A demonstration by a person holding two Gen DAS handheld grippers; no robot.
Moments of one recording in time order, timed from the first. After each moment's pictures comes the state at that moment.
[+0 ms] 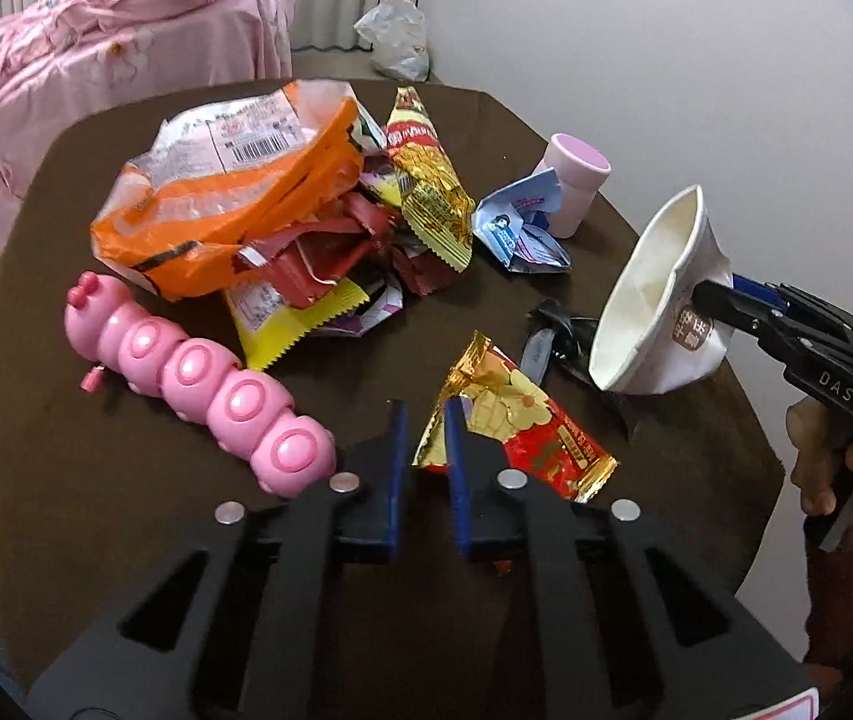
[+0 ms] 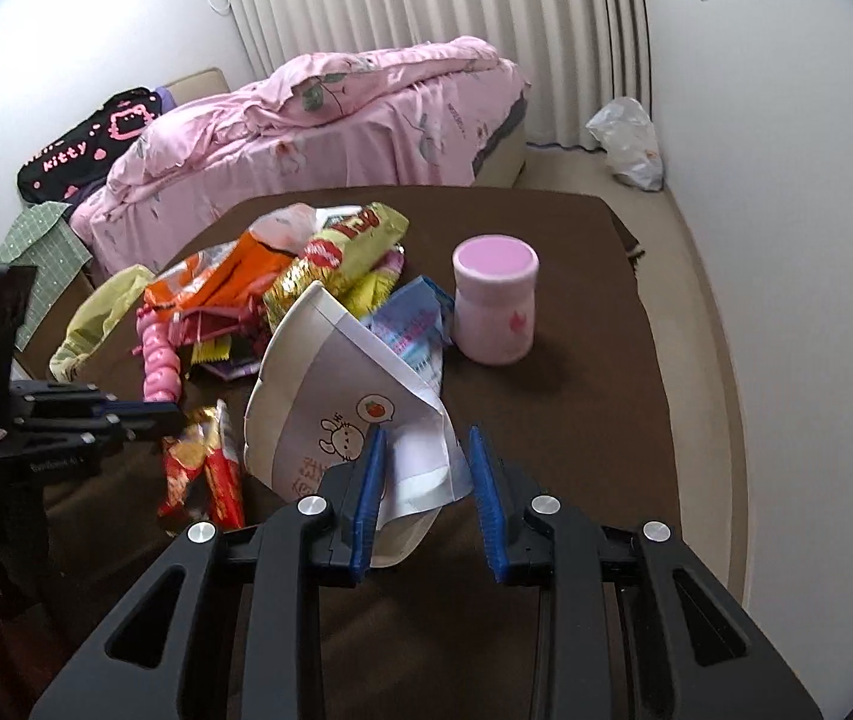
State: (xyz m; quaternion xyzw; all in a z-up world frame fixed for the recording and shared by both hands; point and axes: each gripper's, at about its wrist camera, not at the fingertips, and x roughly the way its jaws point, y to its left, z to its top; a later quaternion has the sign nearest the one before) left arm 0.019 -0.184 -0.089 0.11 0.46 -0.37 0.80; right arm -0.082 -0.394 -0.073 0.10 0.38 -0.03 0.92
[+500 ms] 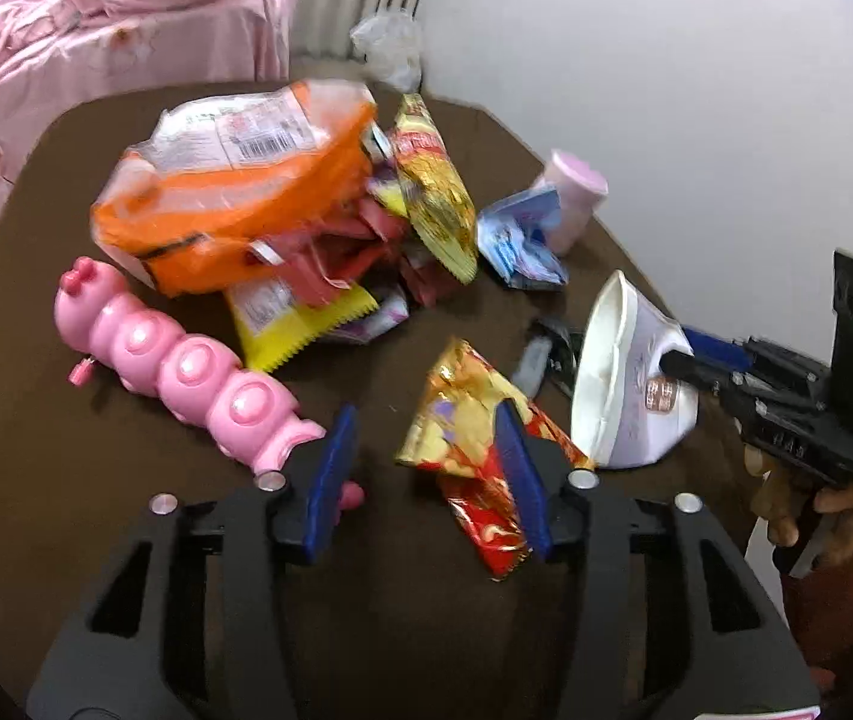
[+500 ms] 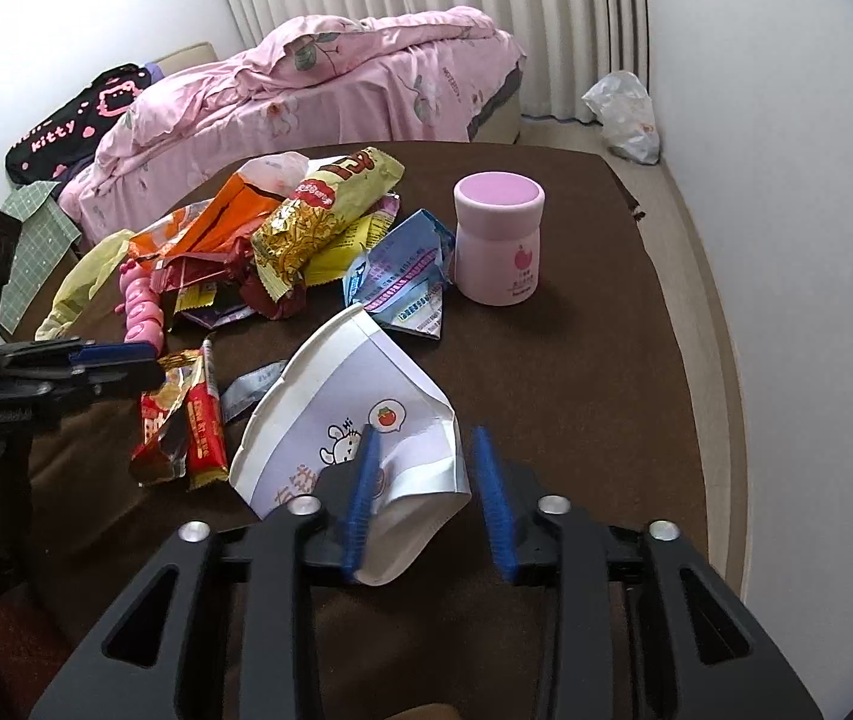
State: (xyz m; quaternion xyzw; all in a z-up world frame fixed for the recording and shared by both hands) left arm 0.035 -0.173 -0.093 0.06 0.47 -0.38 0.80; right arm -0.087 -0.385 -0.097 0.09 0.41 -0.03 0.91
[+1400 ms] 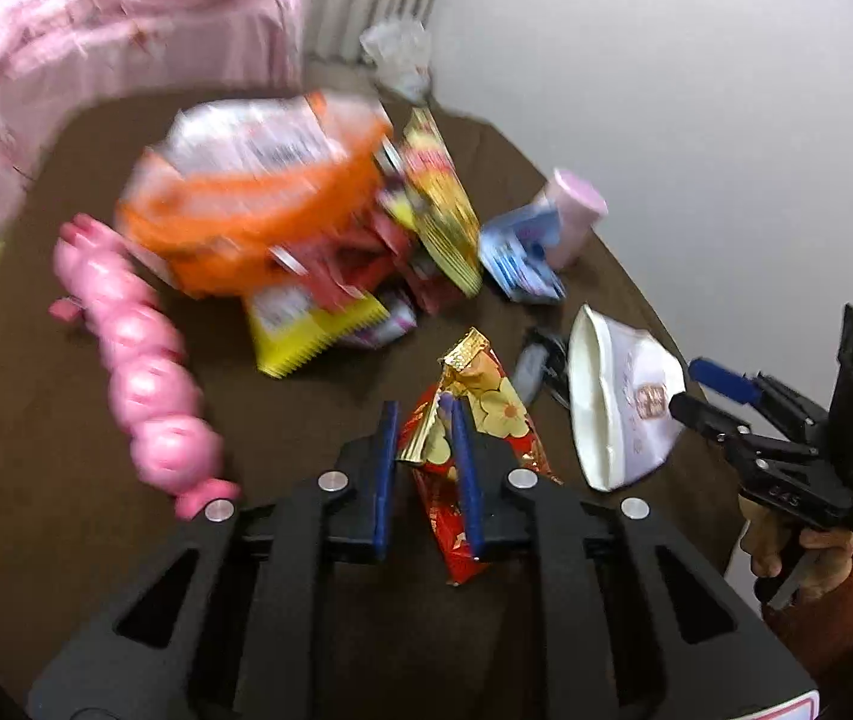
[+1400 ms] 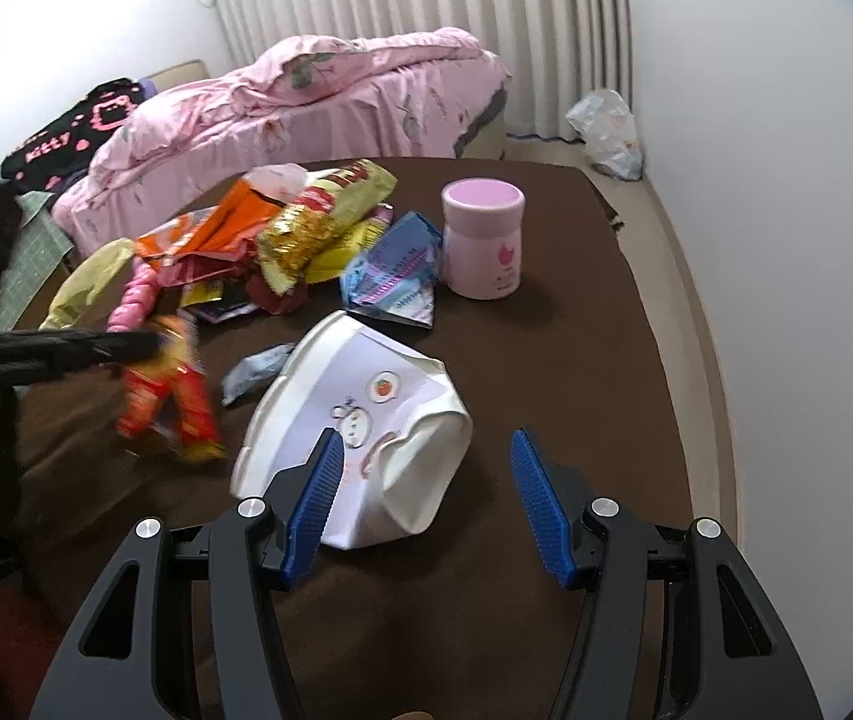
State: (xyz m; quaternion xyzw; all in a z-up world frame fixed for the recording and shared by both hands) left arm 0.030 -0.159 -0.078 0.05 0.45 -0.37 0.81; right arm -0.110 -0.380 -0.096 0.10 0.39 -0.06 0.91
